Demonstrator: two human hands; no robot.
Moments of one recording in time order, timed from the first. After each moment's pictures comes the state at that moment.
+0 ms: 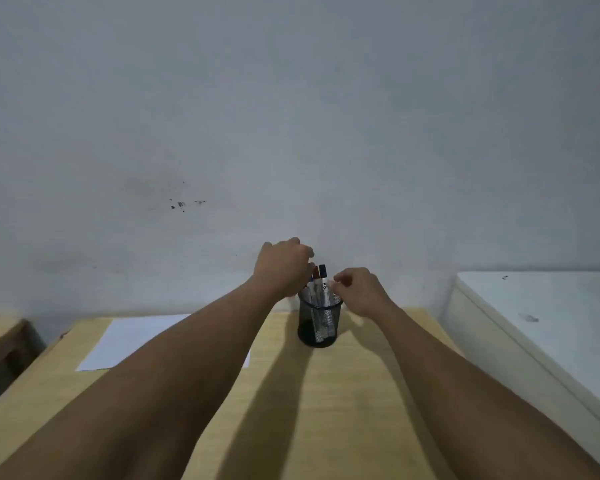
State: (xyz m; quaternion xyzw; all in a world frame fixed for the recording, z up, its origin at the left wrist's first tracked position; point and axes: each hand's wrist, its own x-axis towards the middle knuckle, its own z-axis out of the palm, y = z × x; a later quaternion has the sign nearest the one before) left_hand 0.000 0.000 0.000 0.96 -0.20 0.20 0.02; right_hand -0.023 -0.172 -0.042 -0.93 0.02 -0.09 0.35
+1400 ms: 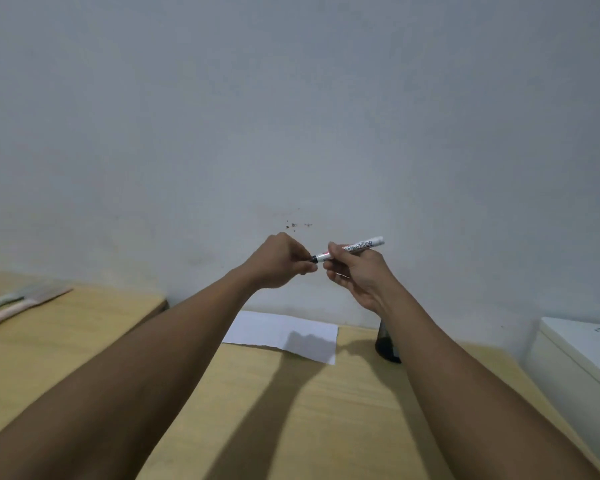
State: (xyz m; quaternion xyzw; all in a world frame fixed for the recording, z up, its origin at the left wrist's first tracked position) left_hand -0.109 0.191 0.070 0.92 -0.16 0.15 0.33; right_hand -0.096 0.002 0.055 -0.60 -0.10 0.04 0.79
